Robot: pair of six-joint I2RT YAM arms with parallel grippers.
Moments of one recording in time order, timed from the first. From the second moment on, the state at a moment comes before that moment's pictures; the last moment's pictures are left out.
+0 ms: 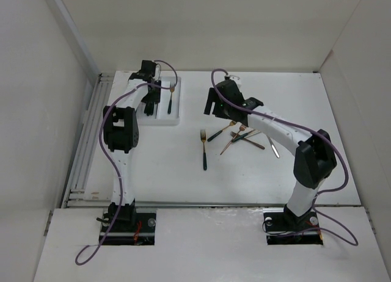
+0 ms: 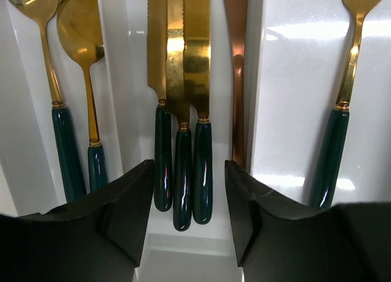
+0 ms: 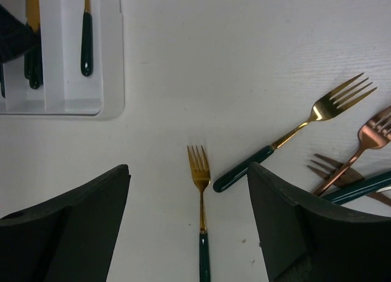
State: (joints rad) left arm -0.13 2.32 2.02 -0.73 -0.14 -0.04; right arm 0.62 1.77 1.49 -0.42 0.26 0.68
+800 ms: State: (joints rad) left arm -0.02 1.62 1.79 -0.68 -0.39 -0.18; right arm 0.85 1.92 1.35 -0.54 0.21 0.74
